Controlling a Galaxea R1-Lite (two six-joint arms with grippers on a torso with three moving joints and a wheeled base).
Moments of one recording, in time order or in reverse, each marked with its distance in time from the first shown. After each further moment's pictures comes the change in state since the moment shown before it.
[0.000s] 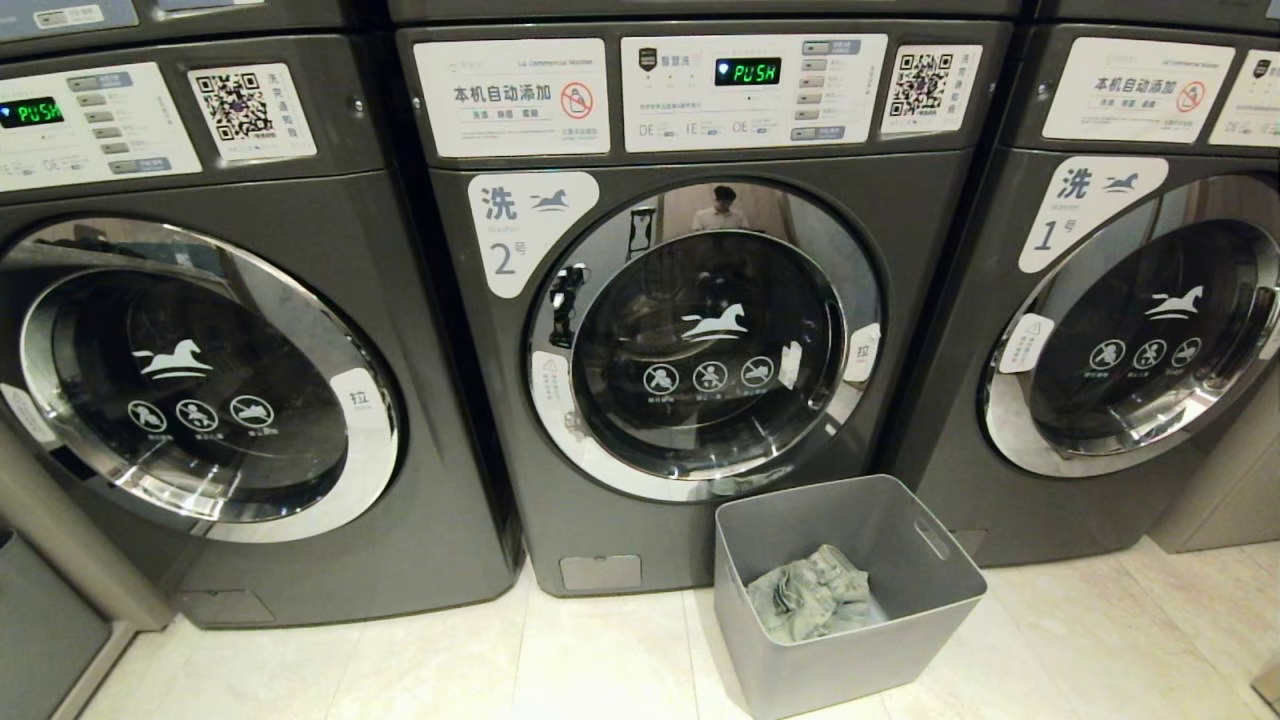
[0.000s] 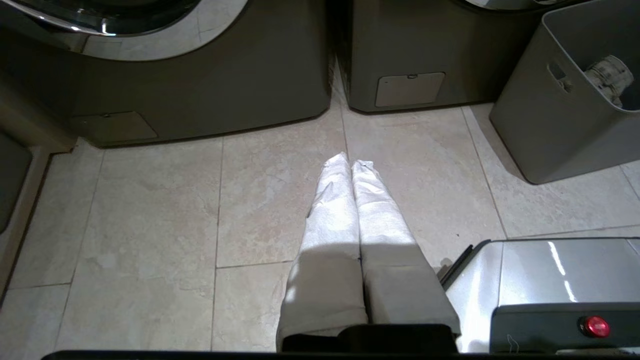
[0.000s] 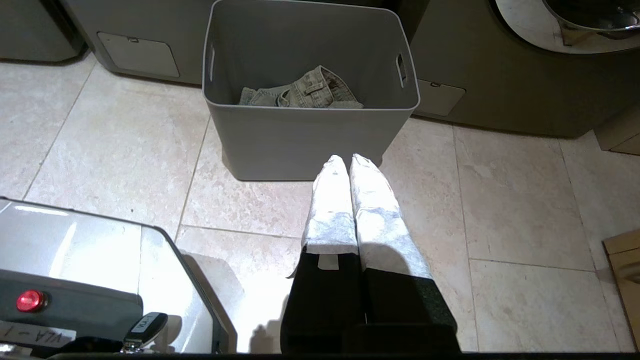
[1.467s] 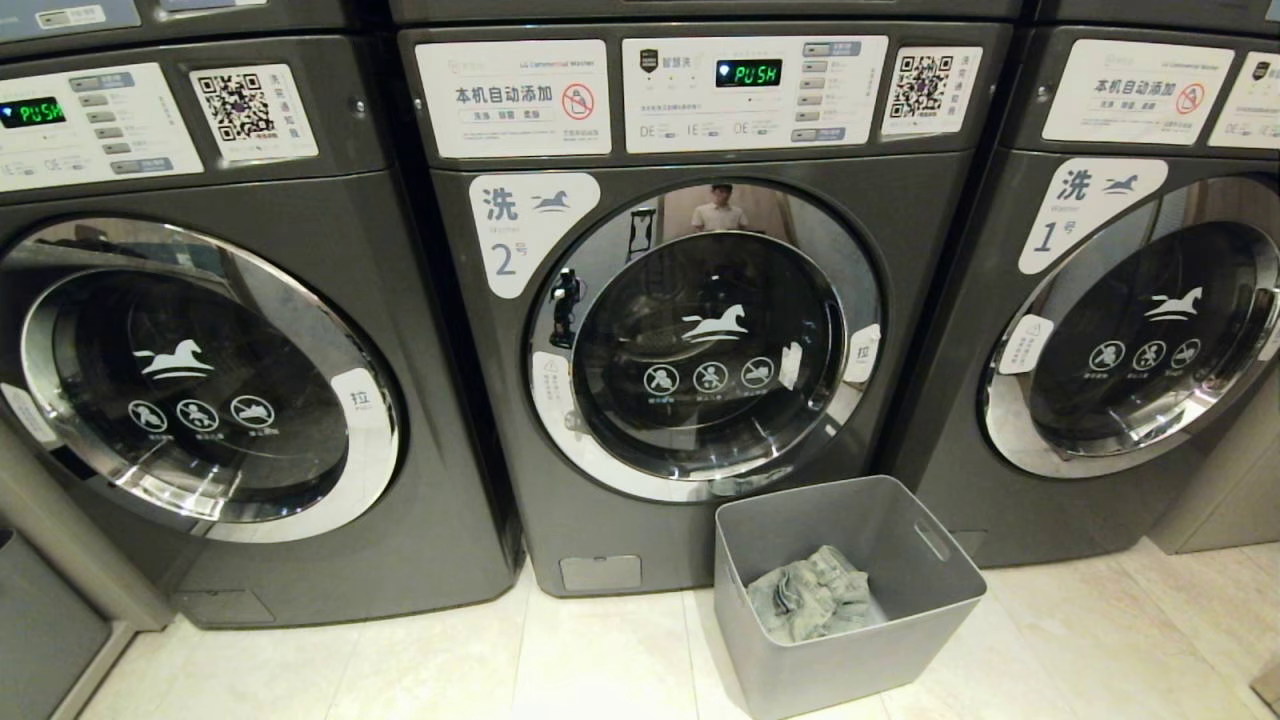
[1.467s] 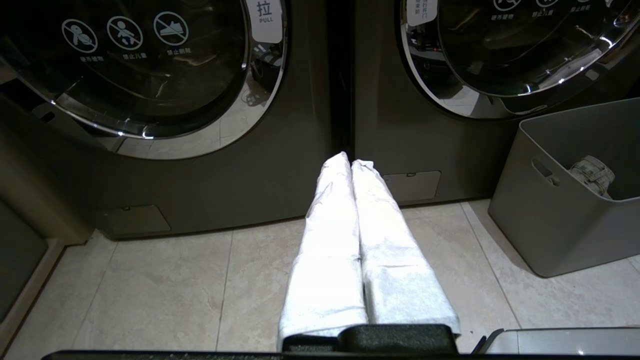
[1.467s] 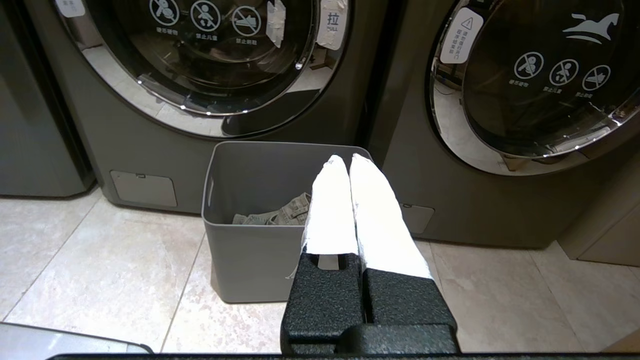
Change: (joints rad) left arm -0.095 -0.295 0.074 -0.094 0.097 -0.025; right arm 0.021 -0.446 0.000 0.040 -0.008 0.032
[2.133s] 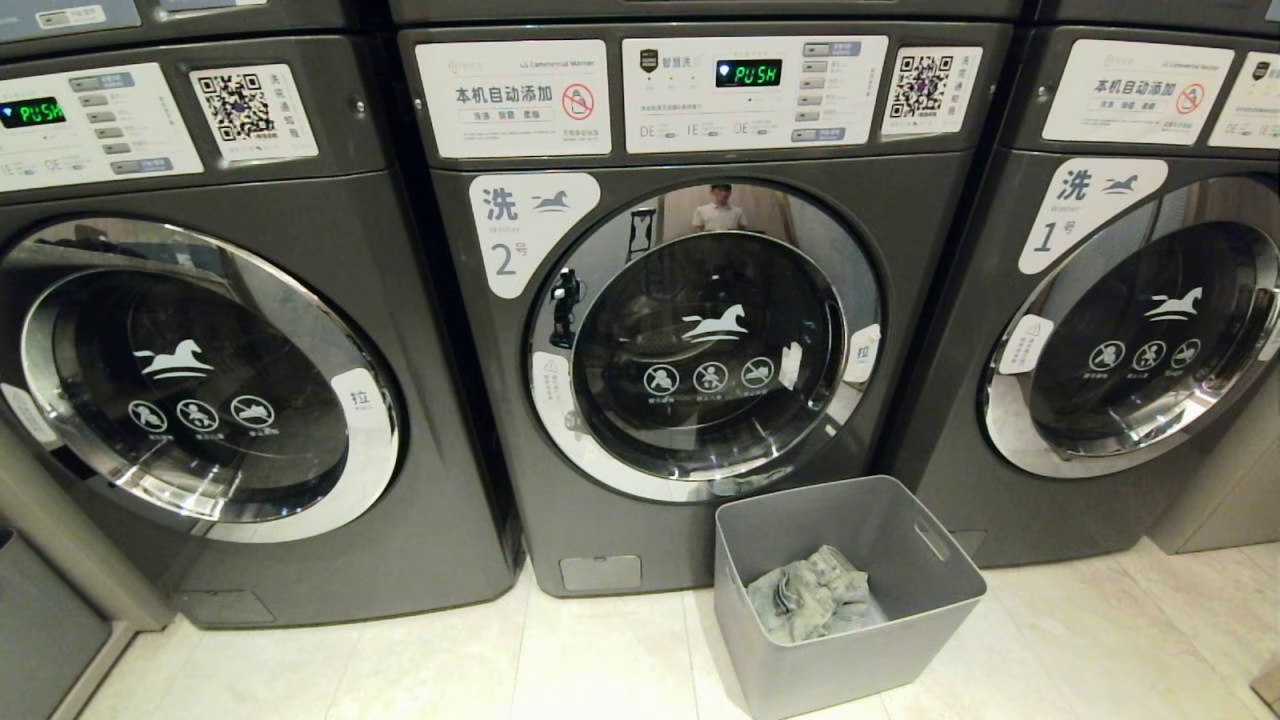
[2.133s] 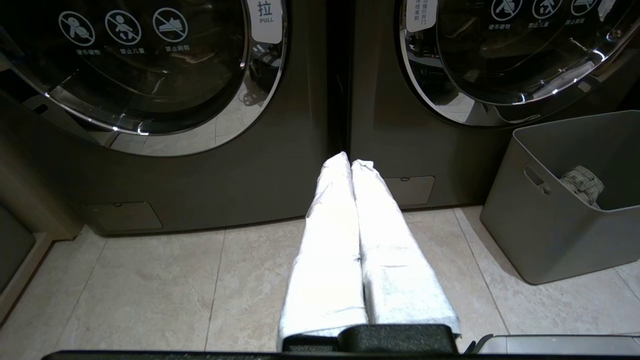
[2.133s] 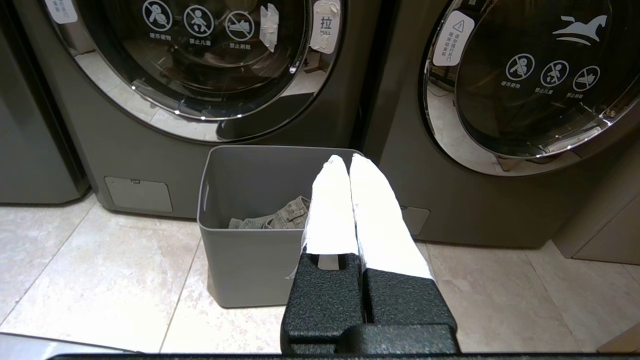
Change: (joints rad) left arm 0.000 -0.011 0.000 0.000 0.003 -0.039; right arm 0.000 0.000 0.000 -0.010 -0.019 0.005
